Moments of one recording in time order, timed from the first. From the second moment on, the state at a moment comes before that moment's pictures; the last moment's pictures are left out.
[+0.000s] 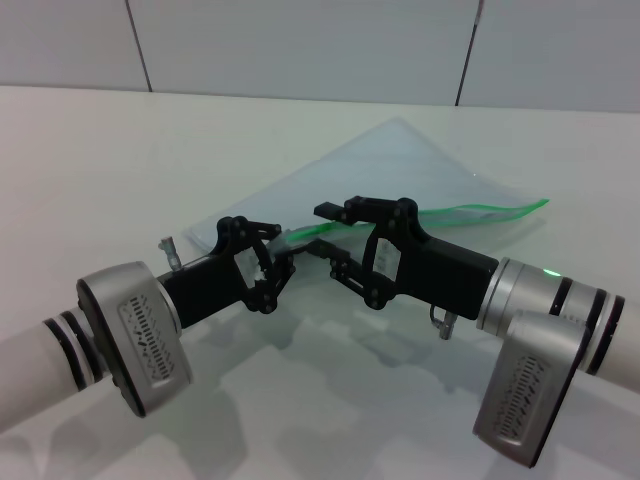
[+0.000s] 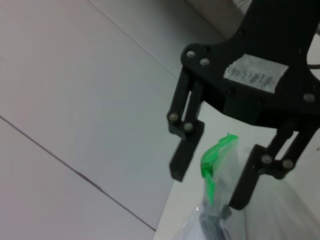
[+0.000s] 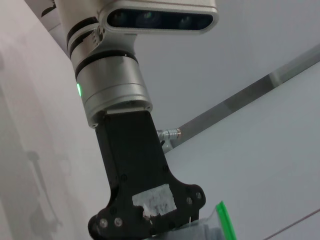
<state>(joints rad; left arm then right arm) -0.54 -2.04 2.24 0.13 -0.02 1.16 0.33 0.83 2.05 -0.40 0.29 -1.81 -1.18 -0.61</state>
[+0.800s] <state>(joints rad) -0.54 -2.04 2.24 0.13 -0.02 1.15 0.34 0.84 2.05 -0.40 0.29 -1.83 -1.18 -0.61</state>
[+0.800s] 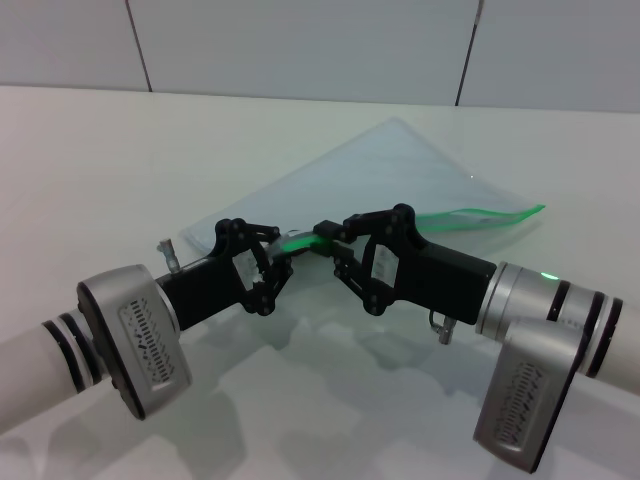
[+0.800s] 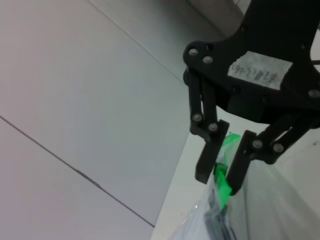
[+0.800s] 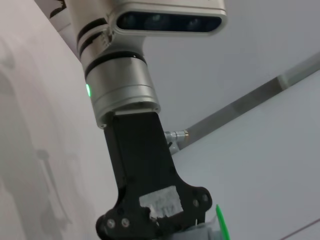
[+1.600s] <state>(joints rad) -0.54 -2.04 2.24 0.12 -0.02 1.15 0.34 0.82 2.05 -0.34 0.34 -1.83 -1.11 -0.72</state>
